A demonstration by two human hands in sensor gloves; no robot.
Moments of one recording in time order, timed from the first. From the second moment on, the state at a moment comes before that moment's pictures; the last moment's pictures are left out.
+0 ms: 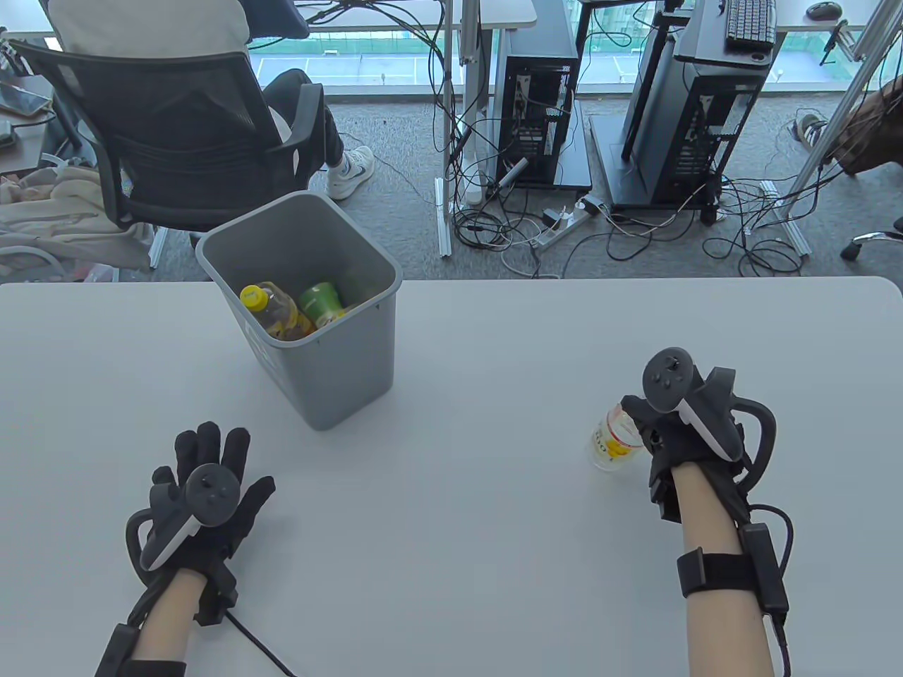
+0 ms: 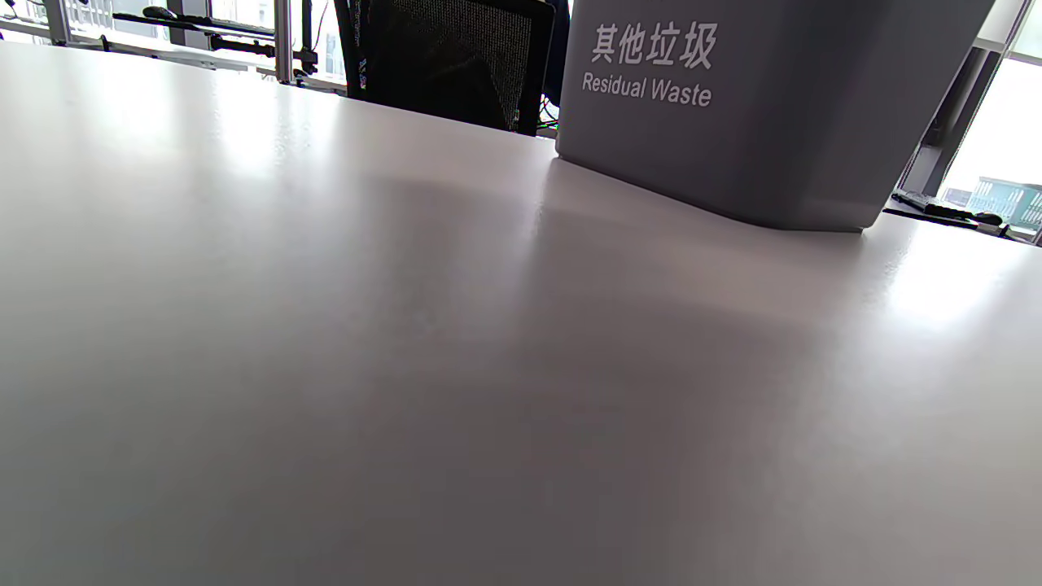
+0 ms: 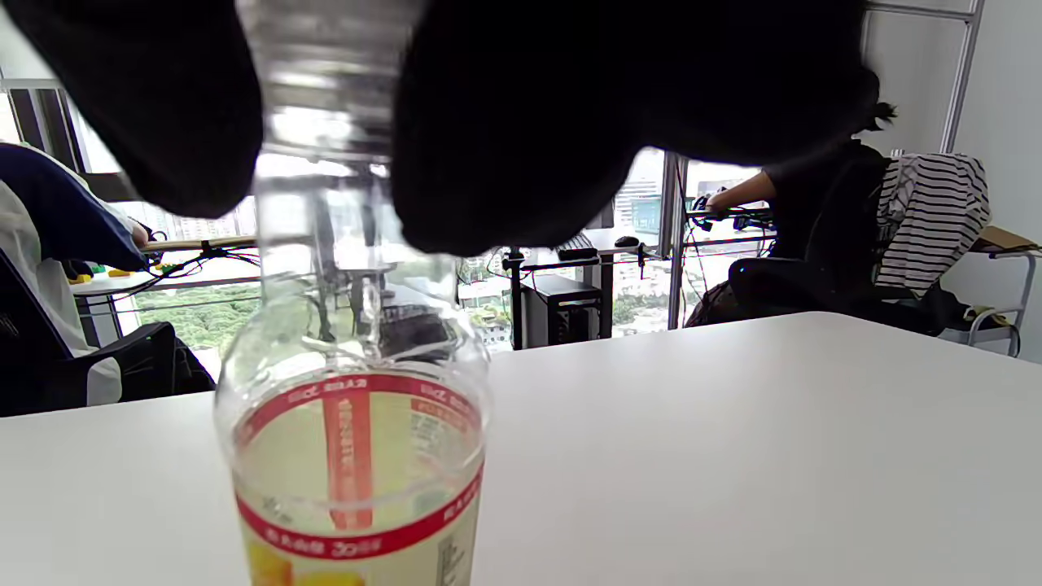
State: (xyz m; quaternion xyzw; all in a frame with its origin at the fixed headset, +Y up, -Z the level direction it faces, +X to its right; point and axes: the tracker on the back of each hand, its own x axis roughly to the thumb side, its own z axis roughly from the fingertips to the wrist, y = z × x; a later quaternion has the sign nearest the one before) left_hand -0.325 -0.752 -0.307 -0.06 0.06 0.09 0.99; right_hand 0.223 -0.601 -0.379 -0.12 -0.04 0.99 0.05
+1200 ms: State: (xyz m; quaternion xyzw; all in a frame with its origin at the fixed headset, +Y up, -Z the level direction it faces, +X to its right) left_hand -0.329 -0.752 -0.306 -0.05 0.07 0.10 0.99; right_hand -0.077 -0.548 -0.398 0.09 -0.28 0.95 0.14
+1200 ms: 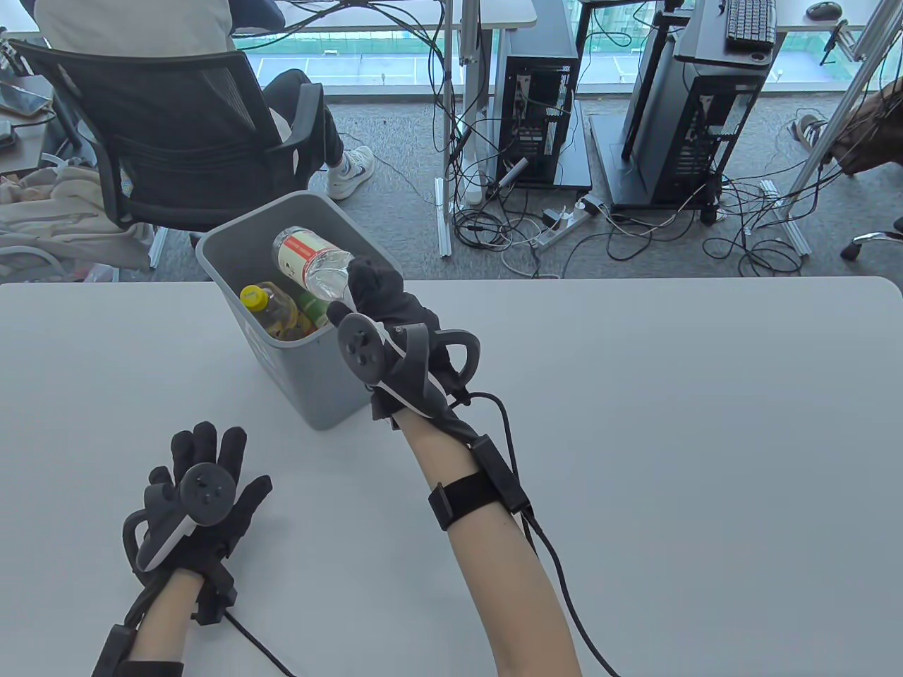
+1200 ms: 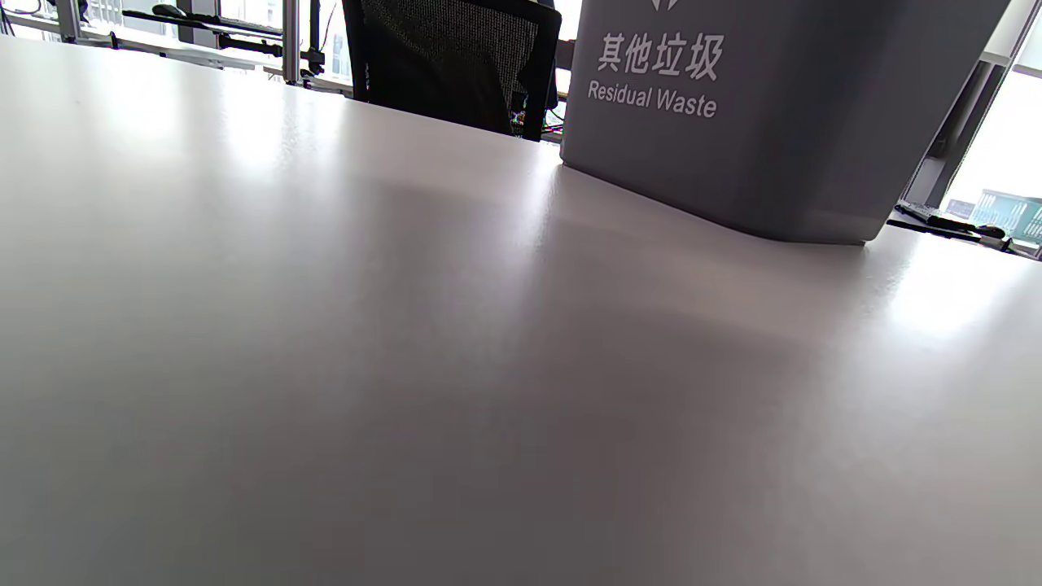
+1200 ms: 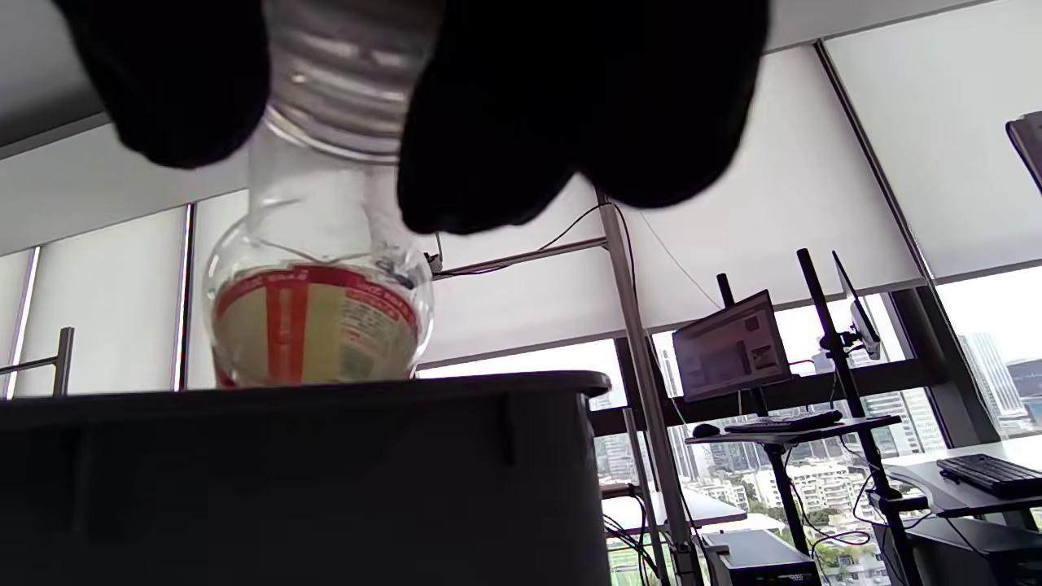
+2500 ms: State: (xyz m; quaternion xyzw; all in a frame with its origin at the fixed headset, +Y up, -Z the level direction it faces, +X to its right) left_hand -0.307 -0.748 -0.299 0.00 0.03 0.07 1.00; right_hand 0.108 -0.735 -0.312 0.07 -0.11 0.99 0.07
